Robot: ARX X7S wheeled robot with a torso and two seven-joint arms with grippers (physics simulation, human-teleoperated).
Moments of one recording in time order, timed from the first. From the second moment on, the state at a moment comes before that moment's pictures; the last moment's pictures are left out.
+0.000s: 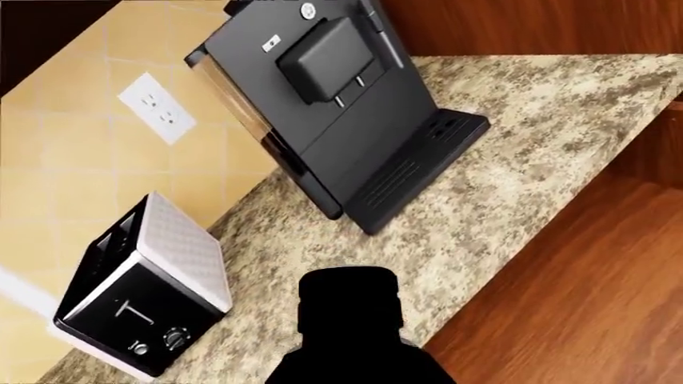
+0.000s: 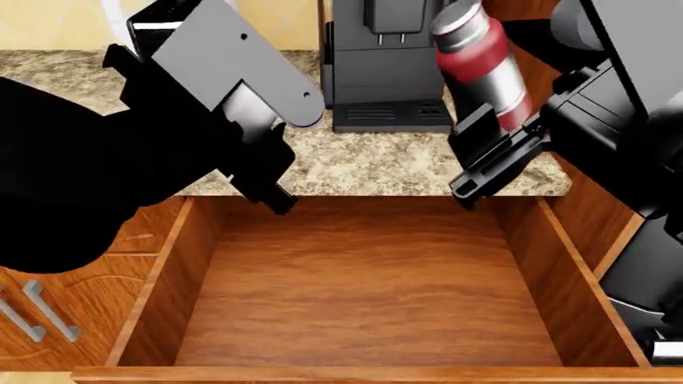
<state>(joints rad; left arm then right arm) -1.58 -0.58 0.66 0.34 -1.63 -1.48 -0.79 1.53 0.79 -0.41 -0.64 1.58 1.39 0.64</state>
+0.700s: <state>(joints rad) -1.39 -0.59 0.77 0.36 -1.44 -1.33 -0.62 1.30 0.86 -0.58 -0.69 1.22 1.27 0.38</state>
